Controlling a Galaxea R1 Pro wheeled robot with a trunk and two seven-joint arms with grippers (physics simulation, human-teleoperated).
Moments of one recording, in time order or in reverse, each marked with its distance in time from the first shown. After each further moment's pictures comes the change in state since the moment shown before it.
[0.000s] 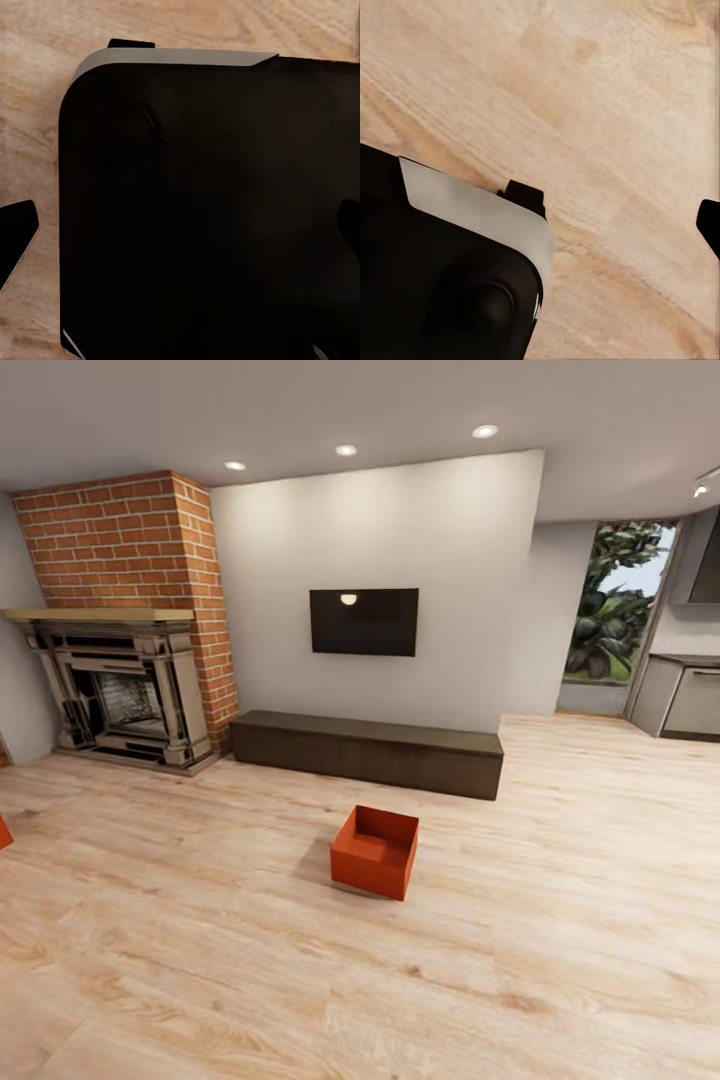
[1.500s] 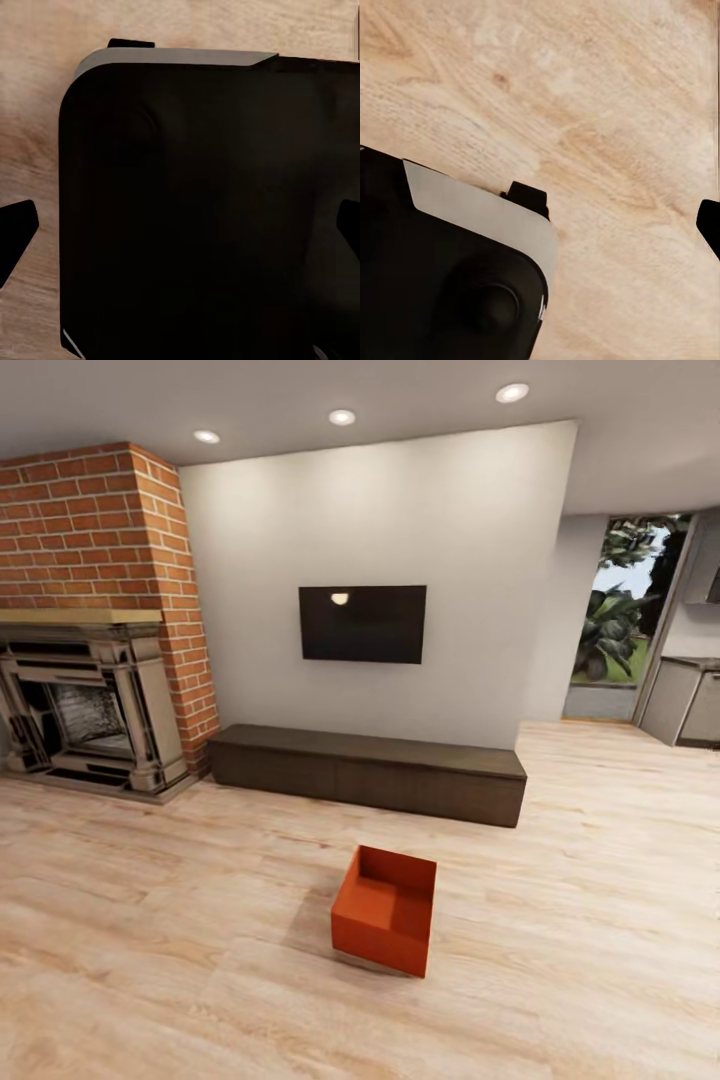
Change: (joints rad) left arm 0.000 0.000 -0.001 0.000 0.000 0.000 0.000; right arm 0.000 0.004 0.000 0.000 -0.010 0.000 -0.001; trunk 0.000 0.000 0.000
